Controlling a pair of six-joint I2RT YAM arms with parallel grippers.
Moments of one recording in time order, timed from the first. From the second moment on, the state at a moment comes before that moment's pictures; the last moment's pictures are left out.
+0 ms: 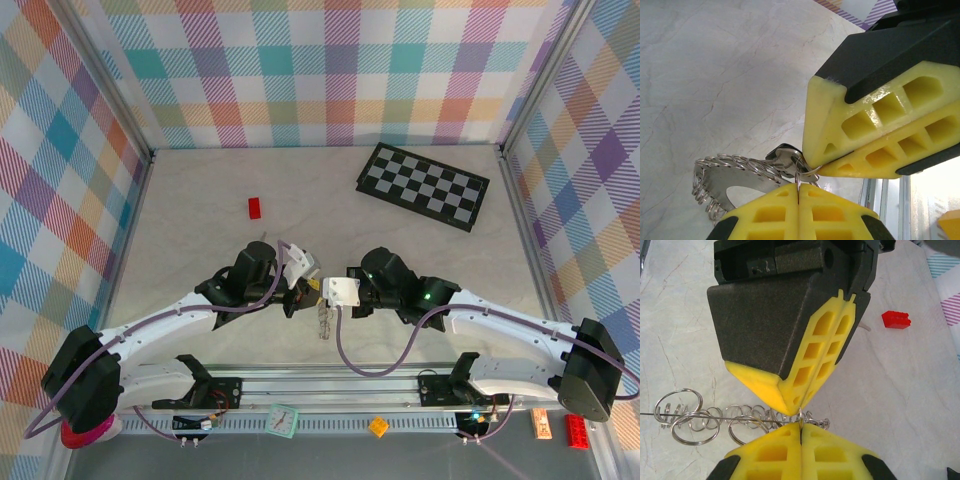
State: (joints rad) left arm -0.73 1.14 0.61 -0.03 0.55 -0.03; right arm 0.98 1.11 0.75 -0.28 -0.11 -0.74
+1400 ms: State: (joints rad) left arm -0.73 1.14 0.61 -0.03 0.56 -0.03; right arm 0.97 1.13 0.76 -0.33 -0.16 -0.74
